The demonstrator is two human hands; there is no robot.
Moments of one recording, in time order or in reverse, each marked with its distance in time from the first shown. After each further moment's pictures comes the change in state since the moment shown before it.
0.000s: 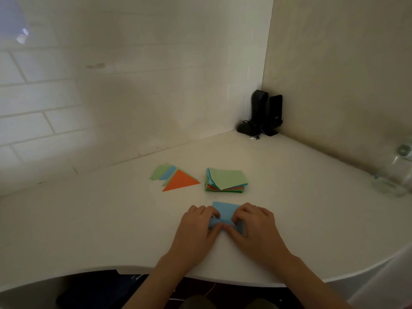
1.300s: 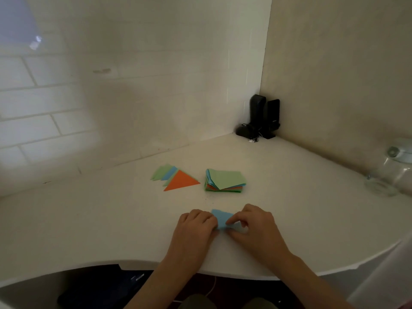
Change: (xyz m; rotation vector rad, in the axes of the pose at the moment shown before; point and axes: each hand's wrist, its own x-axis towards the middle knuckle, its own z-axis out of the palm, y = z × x) left_hand -0.019 0.016 -0.015 0.273 0.076 0.145; right_hand -0.004 -0.021 -0.030 0.072 -0.109 0.072
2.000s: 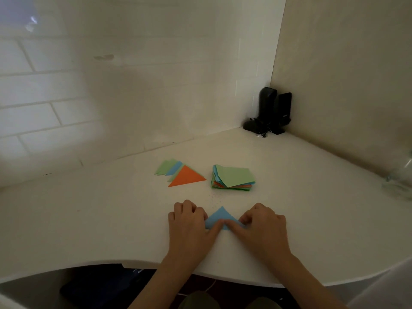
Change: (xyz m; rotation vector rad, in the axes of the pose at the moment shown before) left_hand 0.006 -0.012 0.007 0.043 0.029 -0.416; right_hand 0.012 -0.008 0.014 -0.180 -0.022 0.279
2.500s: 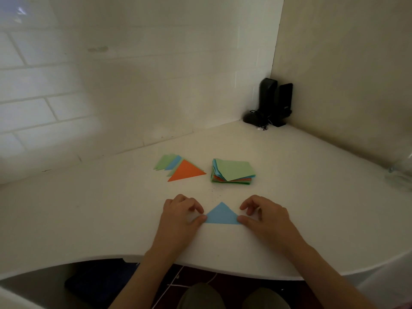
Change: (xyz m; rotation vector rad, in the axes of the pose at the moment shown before) left_hand 0.009 -0.028 -0.016 -0.336 -0.220 -0.046; right_hand 0.008 0.020 -0.012 0.251 -0.205 -0.015
